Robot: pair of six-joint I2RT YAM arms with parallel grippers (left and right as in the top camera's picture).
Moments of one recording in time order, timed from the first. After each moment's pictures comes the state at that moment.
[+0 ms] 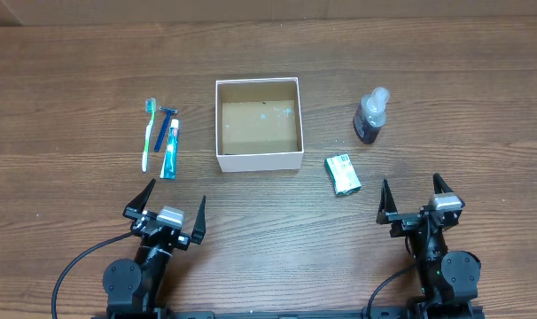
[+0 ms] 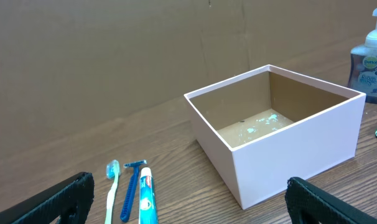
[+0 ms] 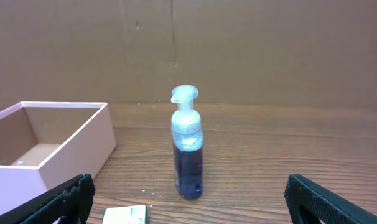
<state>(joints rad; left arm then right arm) 0.02 0.01 0.01 -0.05 0.28 0.24 0.08 0.01 0.02 -0.03 -0.04 0.03</state>
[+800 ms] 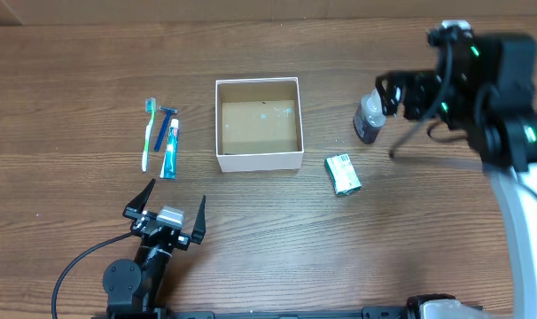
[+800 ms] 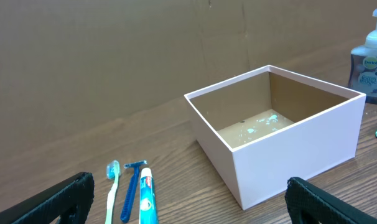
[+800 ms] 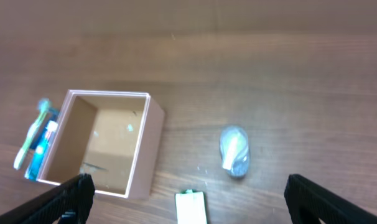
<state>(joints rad) 0.02 0.01 0.01 -0.05 0.28 0.24 0.08 1.44 1.64 -1.00 -0.21 0.08</state>
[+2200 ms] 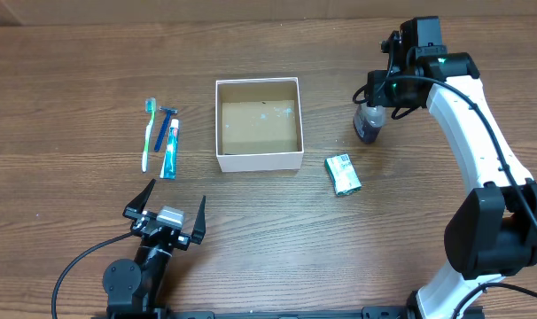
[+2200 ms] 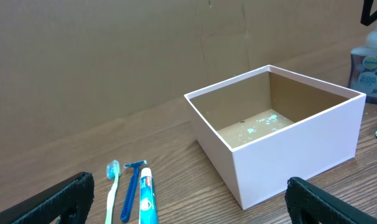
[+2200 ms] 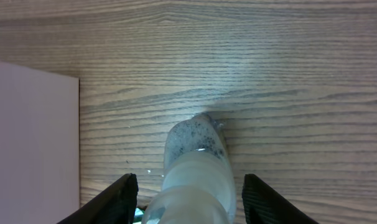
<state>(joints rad) 0.02 0.01 0.01 -0.05 0.28 0.24 0.08 1.88 1.64 -0.91 -0.11 0.10</state>
